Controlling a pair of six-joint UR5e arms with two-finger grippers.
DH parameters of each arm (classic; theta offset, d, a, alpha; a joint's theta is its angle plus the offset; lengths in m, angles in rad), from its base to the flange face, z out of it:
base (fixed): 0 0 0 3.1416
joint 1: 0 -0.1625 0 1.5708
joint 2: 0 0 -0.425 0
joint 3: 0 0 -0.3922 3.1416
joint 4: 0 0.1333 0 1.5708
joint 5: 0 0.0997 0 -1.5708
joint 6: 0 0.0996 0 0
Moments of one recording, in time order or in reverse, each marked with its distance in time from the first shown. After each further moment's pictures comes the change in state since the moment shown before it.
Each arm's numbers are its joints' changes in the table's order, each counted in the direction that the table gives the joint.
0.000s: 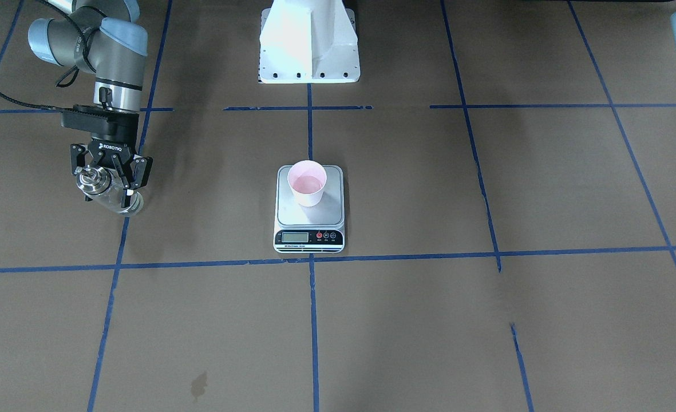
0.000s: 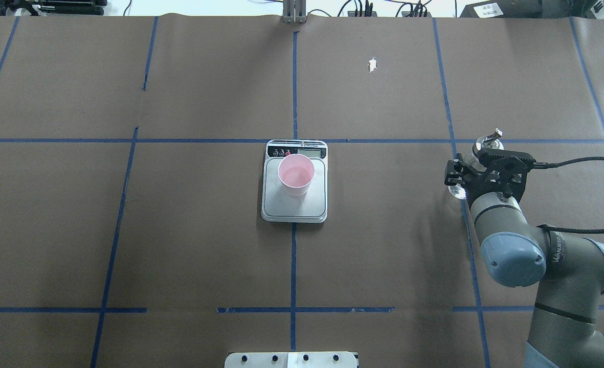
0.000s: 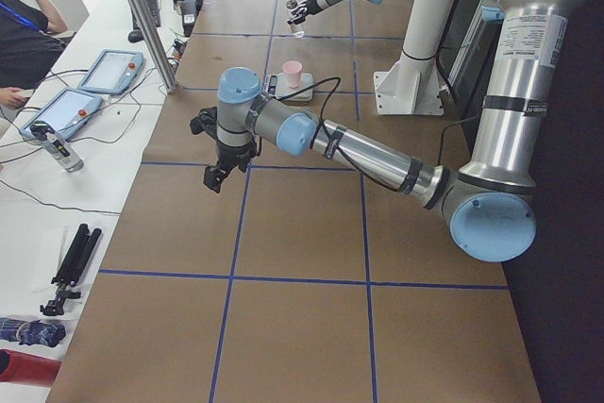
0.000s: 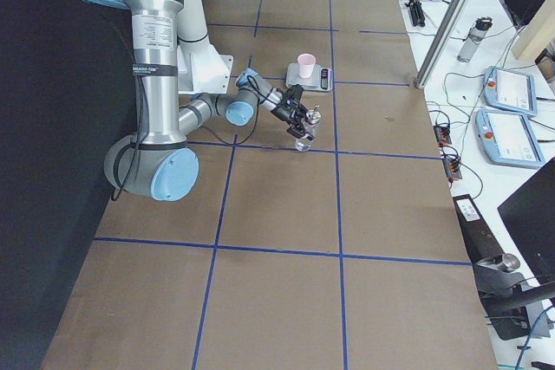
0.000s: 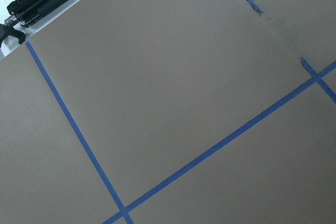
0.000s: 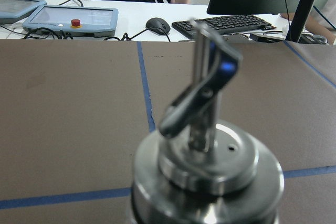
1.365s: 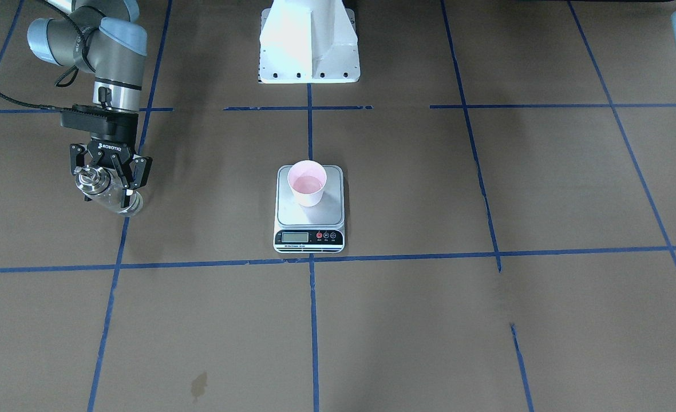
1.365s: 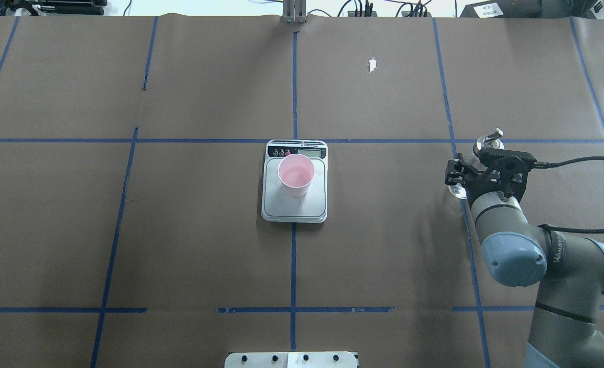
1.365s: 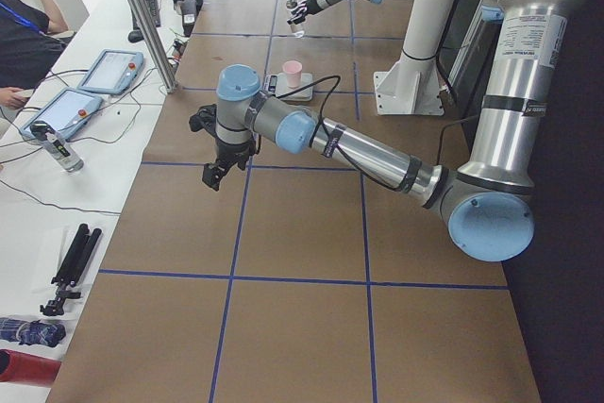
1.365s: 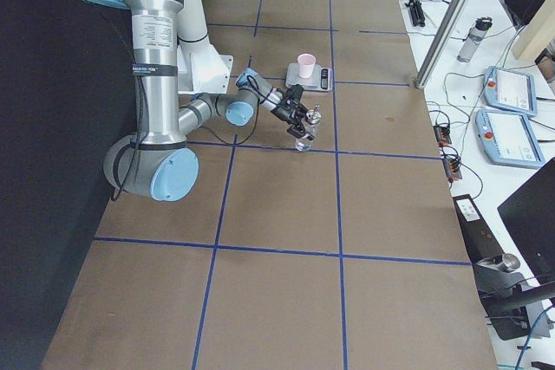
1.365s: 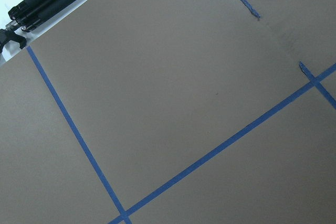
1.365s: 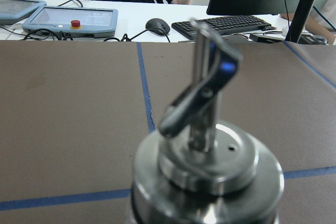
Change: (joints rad) left arm 0.002 0.007 0.003 0.001 0.000 0.000; right arm -0.001 0.001 -0.001 0.002 -0.001 0.000
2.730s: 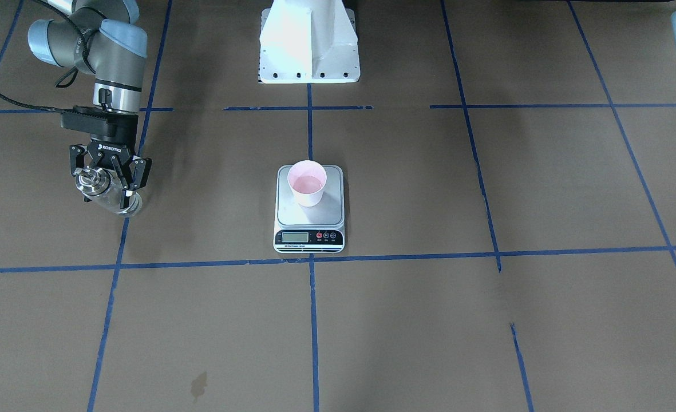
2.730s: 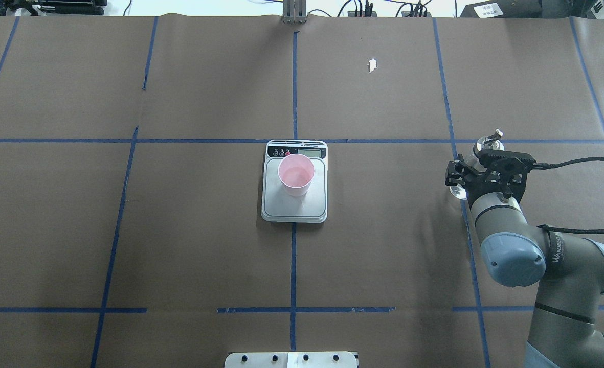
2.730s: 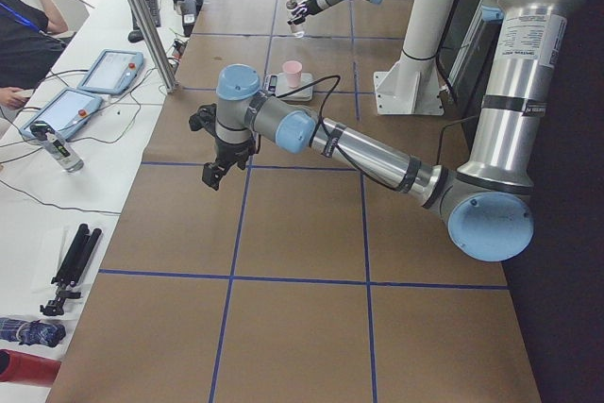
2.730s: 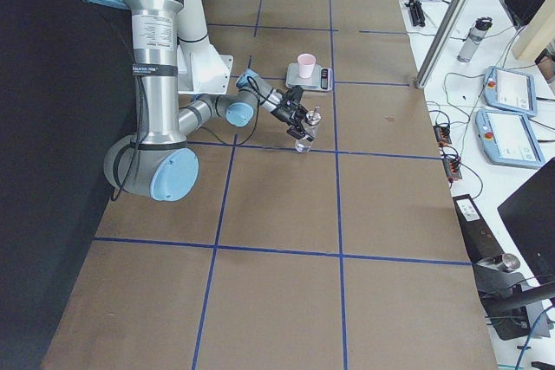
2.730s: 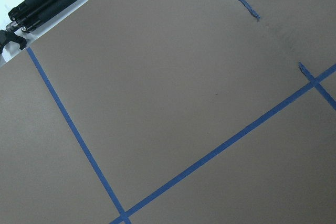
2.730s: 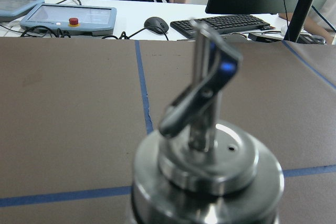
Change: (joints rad) left arm 0.000 0.002 0.000 0.000 0.000 0.000; right arm 0.001 0.000 0.009 0.000 0.000 0.000
